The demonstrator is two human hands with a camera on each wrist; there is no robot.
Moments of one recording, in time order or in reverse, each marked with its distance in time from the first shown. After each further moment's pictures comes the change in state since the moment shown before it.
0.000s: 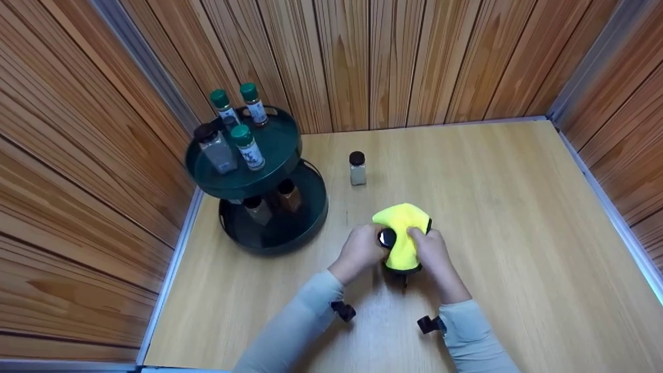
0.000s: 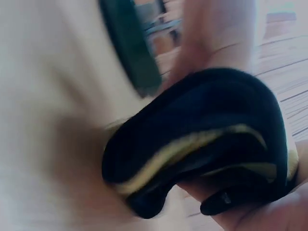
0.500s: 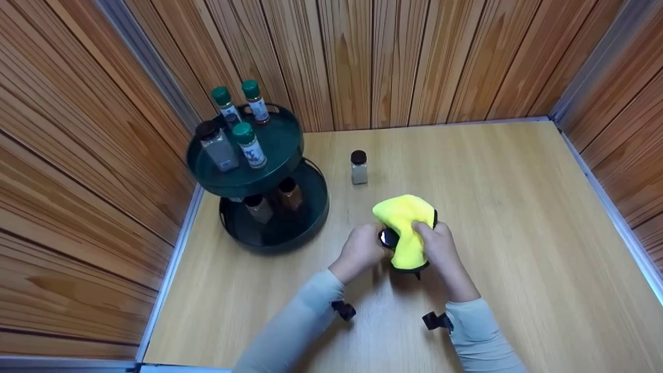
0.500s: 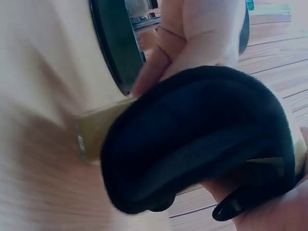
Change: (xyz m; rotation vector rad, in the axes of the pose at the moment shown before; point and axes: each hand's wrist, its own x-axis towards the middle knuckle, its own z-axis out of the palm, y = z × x) left_hand -0.001 0.002 -0.002 -0.021 -0.030 -0.039; right_hand -0.006 -0.019 -0.007 0.053 -0.046 -0.084
